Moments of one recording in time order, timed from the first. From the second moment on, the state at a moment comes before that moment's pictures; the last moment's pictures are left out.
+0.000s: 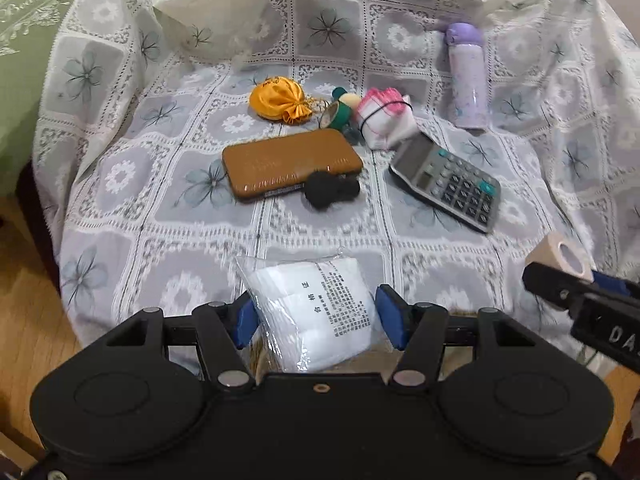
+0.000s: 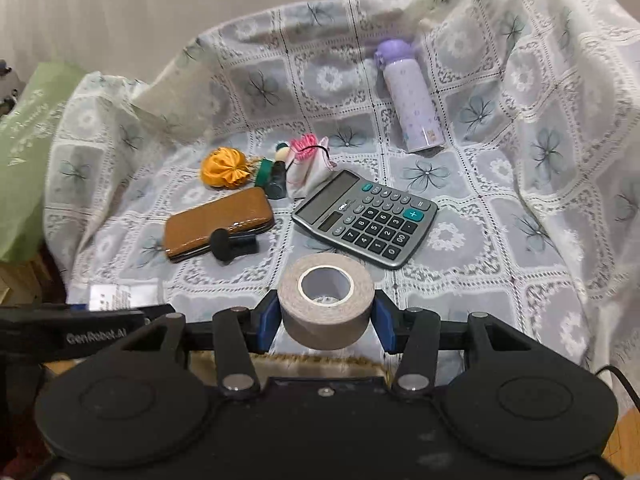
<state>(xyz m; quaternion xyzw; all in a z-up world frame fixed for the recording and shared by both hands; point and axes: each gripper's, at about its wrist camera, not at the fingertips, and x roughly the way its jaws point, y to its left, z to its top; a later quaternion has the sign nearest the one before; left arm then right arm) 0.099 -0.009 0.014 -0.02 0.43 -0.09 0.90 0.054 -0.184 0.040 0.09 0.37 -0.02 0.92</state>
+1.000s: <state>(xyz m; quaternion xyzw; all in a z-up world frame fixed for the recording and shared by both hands) 0.017 -0.017 -0.016 -0.01 0.46 -0.07 0.89 -0.064 -0.183 0.055 0.14 0.37 -0.01 0.92</state>
